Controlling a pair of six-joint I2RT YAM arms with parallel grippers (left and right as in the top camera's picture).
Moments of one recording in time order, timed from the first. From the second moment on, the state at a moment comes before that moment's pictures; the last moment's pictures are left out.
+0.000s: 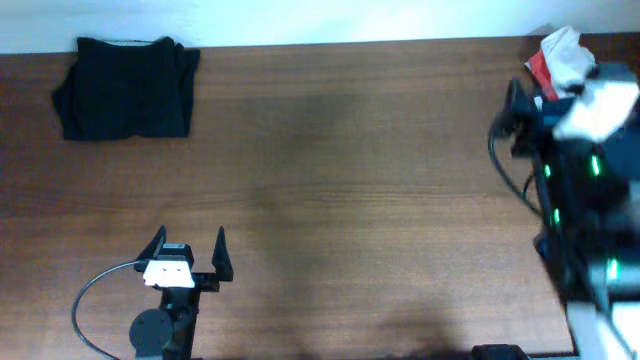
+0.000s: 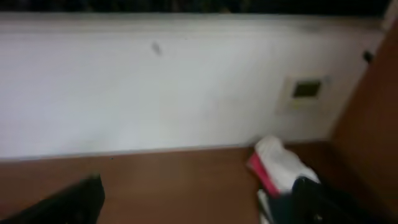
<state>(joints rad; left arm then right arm) 0.02 0.01 0.01 -0.07 0.08 -0.03 -0.03 1.05 1.23 -0.38 0.11 -0.04</state>
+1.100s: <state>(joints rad) 0.02 0.01 0.01 -0.07 0.08 -0.03 -0.40 2.21 1.71 -0.58 0.25 -0.16</state>
